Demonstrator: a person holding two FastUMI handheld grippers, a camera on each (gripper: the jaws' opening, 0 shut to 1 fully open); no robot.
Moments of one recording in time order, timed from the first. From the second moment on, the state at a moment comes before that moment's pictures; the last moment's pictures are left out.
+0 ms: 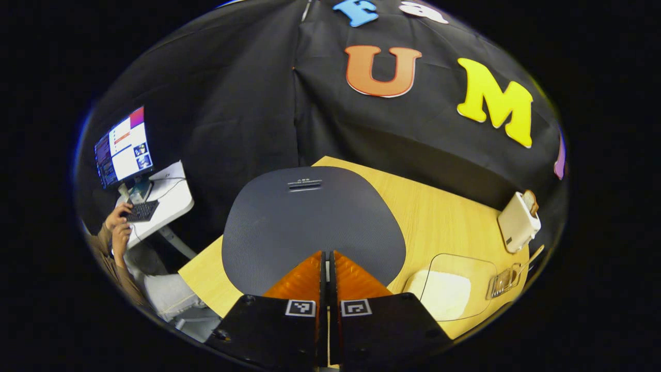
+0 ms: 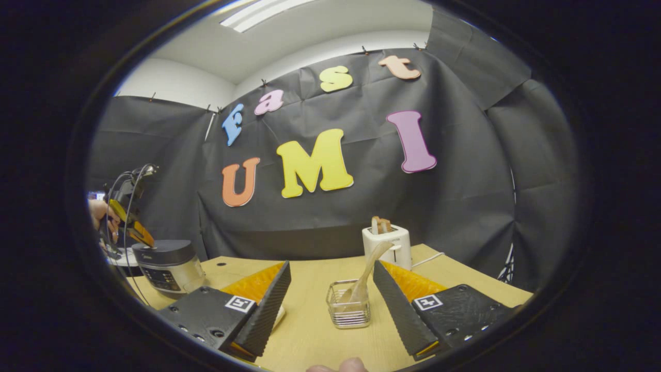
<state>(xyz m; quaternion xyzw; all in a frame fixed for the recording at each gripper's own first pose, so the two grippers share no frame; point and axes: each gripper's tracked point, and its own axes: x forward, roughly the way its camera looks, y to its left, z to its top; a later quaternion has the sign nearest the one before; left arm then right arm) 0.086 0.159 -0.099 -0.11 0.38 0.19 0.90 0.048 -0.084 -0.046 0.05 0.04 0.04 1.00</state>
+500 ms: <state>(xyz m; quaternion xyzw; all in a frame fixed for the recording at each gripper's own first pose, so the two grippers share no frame) 0.094 0.158 -0.083 -0.19 0.36 0.16 0.90 0.049 -0.099 -0.043 0.05 0.04 0.02 1.00</state>
